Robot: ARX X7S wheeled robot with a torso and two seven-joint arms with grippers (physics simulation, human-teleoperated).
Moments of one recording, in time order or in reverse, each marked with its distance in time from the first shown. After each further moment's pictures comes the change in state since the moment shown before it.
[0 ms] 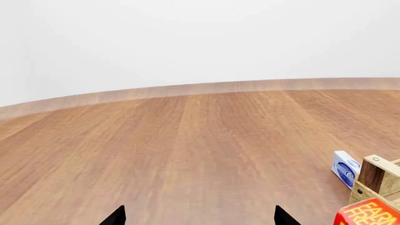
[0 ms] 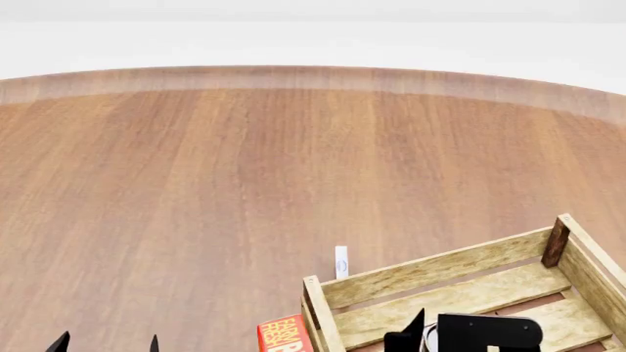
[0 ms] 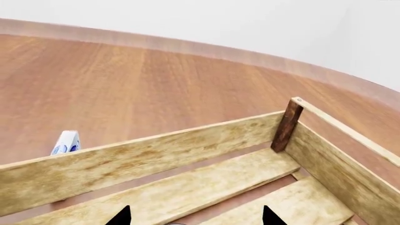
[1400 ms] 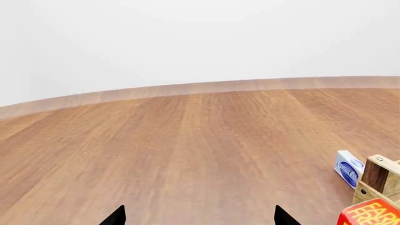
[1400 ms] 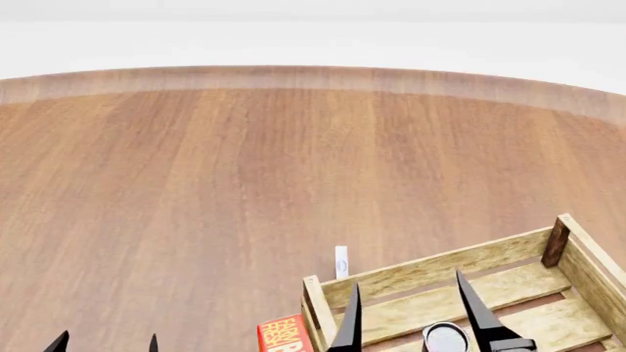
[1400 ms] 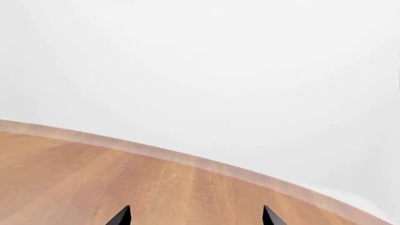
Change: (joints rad) left arm -0.010 -0.010 0.015 -0.003 -0.012 -0.005 -0.017; right arm -0.179 0.364 -0.091 -1.075 -0.157 0.206 0.334
